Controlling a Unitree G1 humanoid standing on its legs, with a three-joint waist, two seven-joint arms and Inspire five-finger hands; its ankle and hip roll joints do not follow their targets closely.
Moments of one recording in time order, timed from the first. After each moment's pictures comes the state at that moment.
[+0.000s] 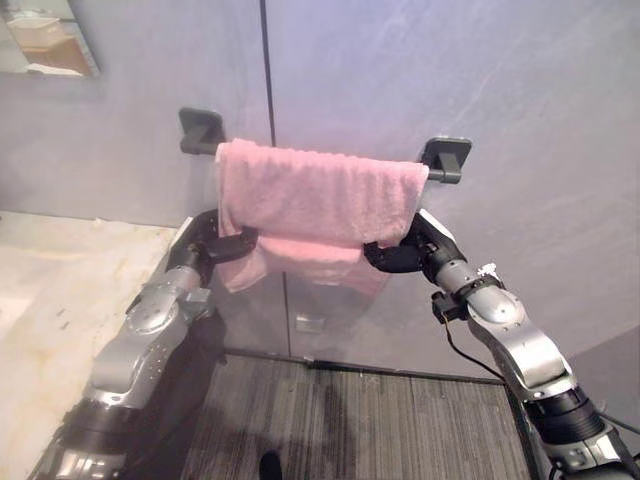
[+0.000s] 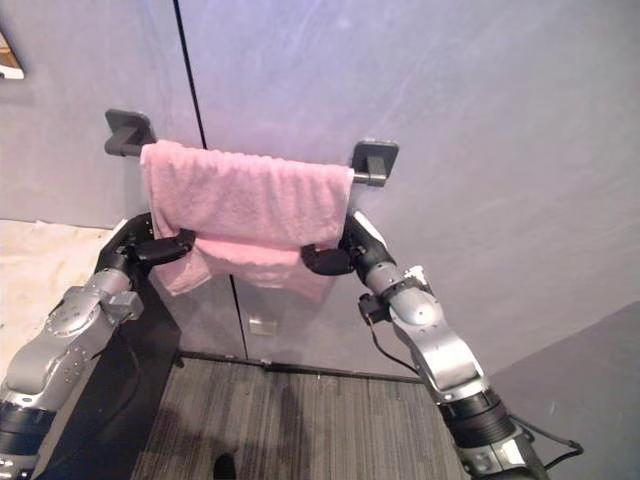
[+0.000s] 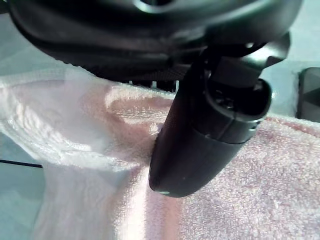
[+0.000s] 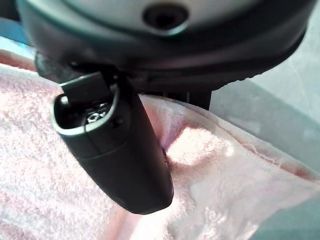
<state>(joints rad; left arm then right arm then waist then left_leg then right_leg) -0.19 0.59 -0.02 -0.14 -0.59 0.27 0.14 -0.29 -0.53 0.17 -0.23 0.20 0.36 0.08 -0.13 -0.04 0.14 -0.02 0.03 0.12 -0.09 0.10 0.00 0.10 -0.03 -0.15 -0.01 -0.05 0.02</state>
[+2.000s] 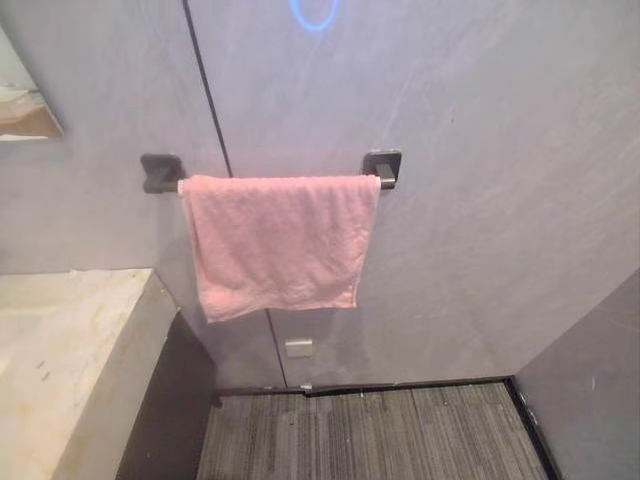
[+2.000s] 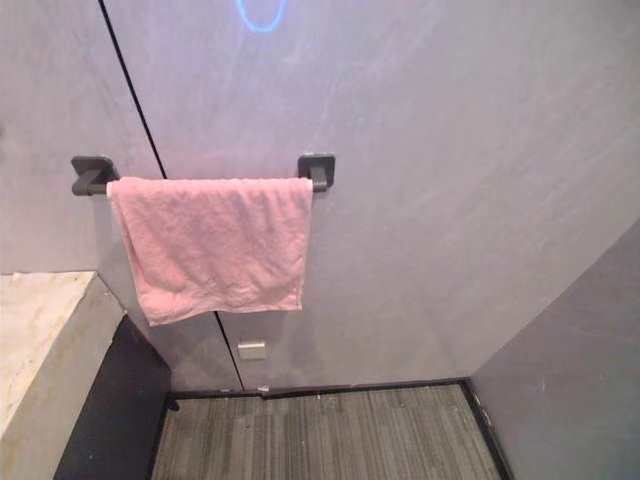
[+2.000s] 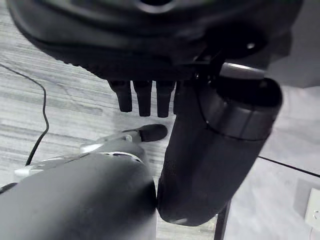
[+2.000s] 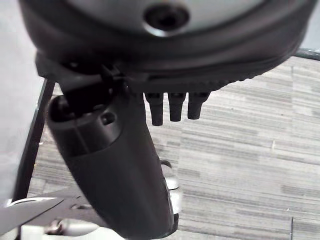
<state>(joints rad) 0.06 0.26 -0.07 1.21 -0.30 0.18 -0.16 0.10 -0.26 0.21 1.13 -0.03 0.25 0.03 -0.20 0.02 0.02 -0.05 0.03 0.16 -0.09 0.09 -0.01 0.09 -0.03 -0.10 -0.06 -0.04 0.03</state>
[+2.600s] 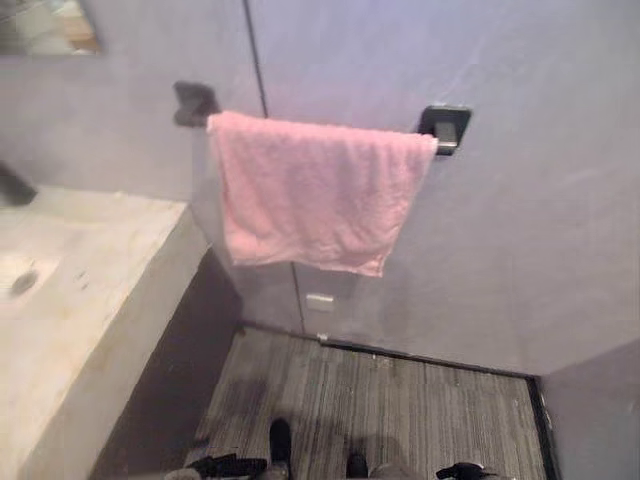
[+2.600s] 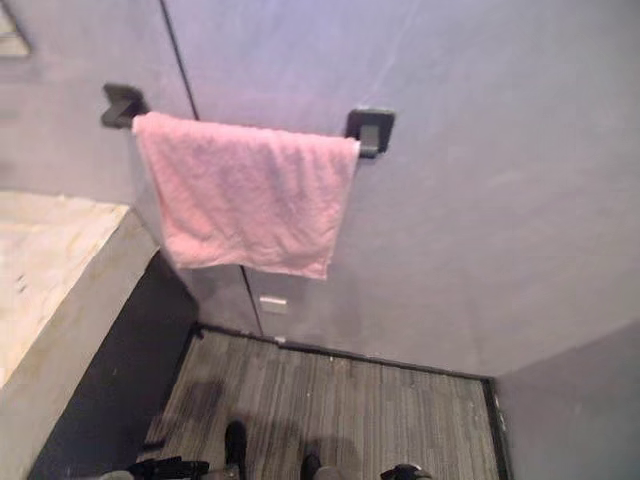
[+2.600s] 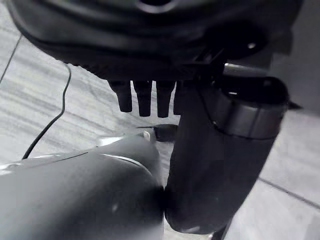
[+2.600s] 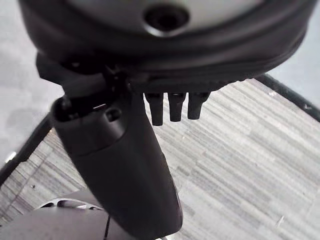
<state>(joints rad) -0.07 0.27 0.00 1.16 -0.31 0.20 -0.10 -0.08 -0.27 0.30 1.13 -0.08 0.25 0.03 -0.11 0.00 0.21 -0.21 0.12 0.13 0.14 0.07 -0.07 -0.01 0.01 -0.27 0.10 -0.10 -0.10</state>
